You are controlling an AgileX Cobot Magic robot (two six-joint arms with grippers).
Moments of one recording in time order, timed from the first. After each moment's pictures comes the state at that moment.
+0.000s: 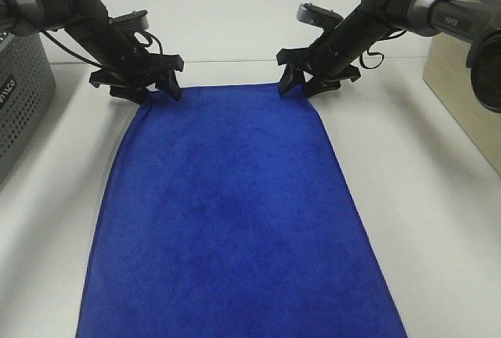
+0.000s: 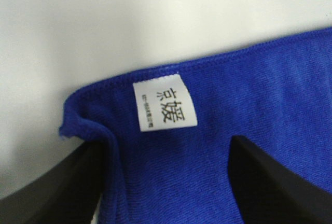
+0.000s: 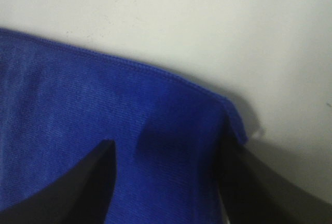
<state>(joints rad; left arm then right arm) -0.16 2.61 -2.18 -0.40 0.86 0.10 0.20 2.68 -2.30 0.51 0.89 -0.30</state>
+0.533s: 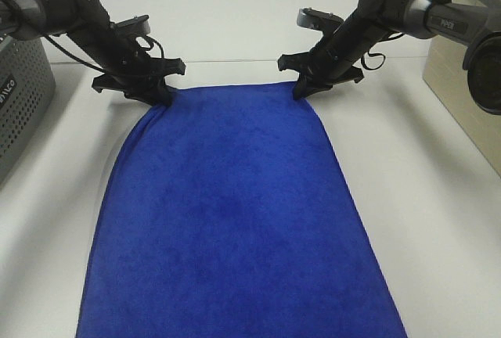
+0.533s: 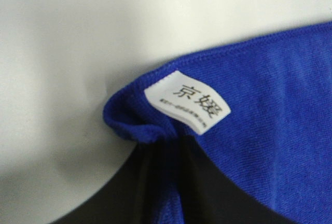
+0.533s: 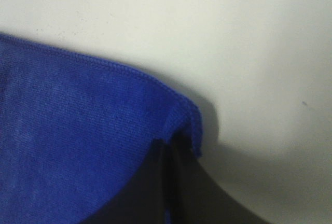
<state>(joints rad) -0.16 2.62 -2.18 -0.43 0.86 0.12 0.20 2.69 -2.30 0.43 0.87 -0.26</state>
